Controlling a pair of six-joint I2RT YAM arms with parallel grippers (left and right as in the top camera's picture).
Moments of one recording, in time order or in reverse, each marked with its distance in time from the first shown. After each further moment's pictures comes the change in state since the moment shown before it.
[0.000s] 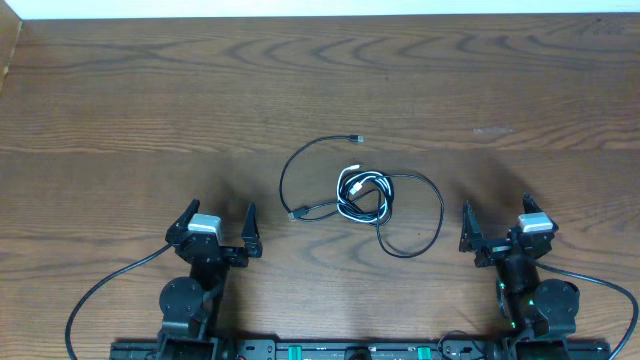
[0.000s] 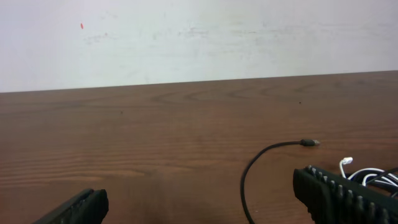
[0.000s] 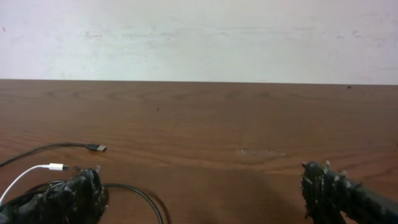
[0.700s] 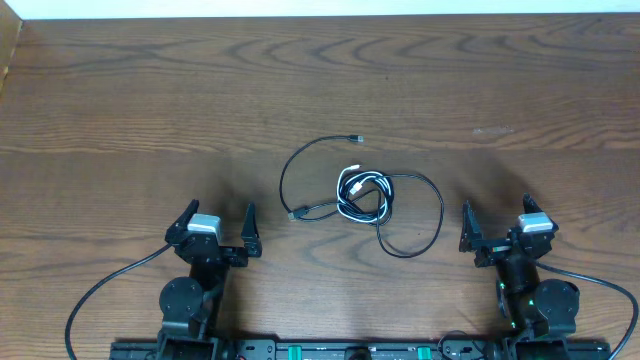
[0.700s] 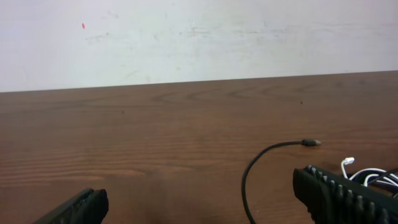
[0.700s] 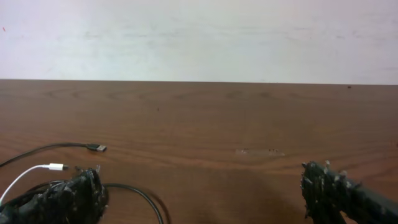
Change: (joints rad) left arm 0.000 0.000 0.000 0.000 -0.004 0.000; right arm 0.000 0.000 0.000 0.000 0.000 0.000
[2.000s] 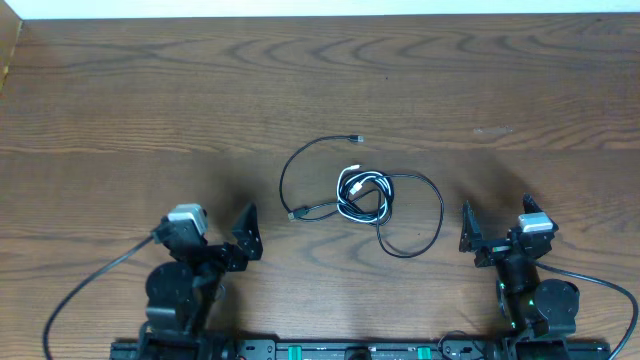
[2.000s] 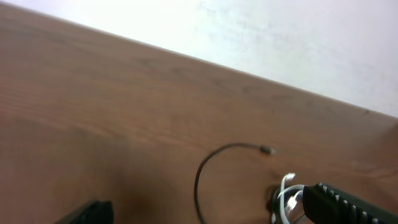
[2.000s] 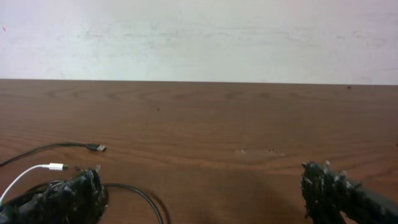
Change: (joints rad) left arm 0.000 0.204 0.301 -0.296 0.071 -0.327; right arm 0.000 0.000 0.000 0.000 0.000 0.000
